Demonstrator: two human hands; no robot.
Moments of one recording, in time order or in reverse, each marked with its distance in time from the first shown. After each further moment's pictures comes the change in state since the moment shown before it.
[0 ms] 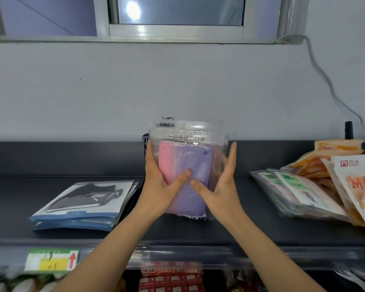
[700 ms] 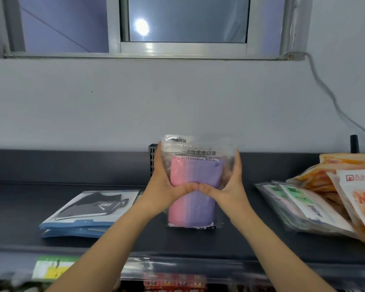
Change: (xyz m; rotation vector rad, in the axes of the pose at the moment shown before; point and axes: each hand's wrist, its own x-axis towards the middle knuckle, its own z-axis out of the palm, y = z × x) left_hand 0.023 0.008 -0.014 0.062 -0.137 0.038; right_hand 0.026 -0.004 -0.011 0.171 -0.062 0.145
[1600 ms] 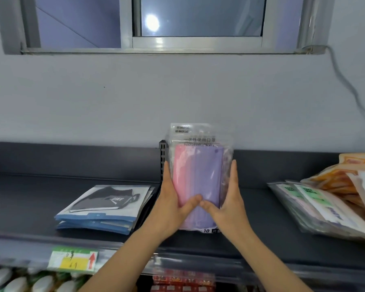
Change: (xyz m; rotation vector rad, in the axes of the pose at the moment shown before) left_hand -0.040 -0.026 0.006 0.244 -0.002 -0.096; right_hand -0.030 0.024 0.026 -0.271 -0.010 -0.046
